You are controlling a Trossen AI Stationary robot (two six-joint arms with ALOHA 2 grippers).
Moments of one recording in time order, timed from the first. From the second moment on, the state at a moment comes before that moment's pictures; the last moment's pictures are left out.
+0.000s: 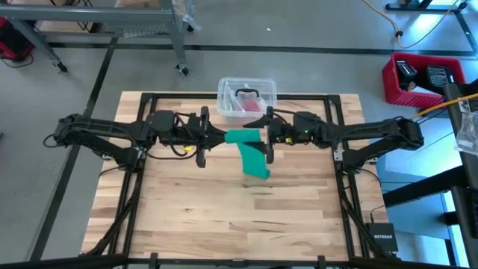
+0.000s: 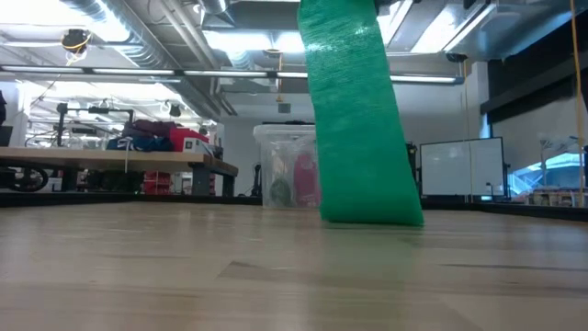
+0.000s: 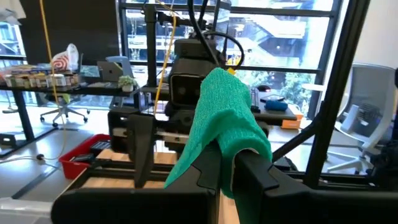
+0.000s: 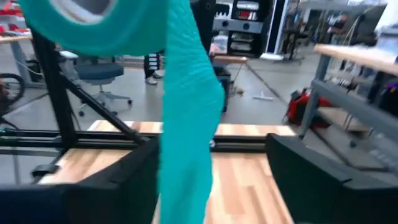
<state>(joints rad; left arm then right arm) -0.04 1.18 1.02 0.23 -0.07 -0.05 -0.05 1.29 0.92 0.36 -0.04 -0.05</state>
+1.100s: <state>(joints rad) -0.29 1.04 1.02 0.06 0.29 0.22 -0.10 1.23 0.92 0.28 0.20 -0.48</state>
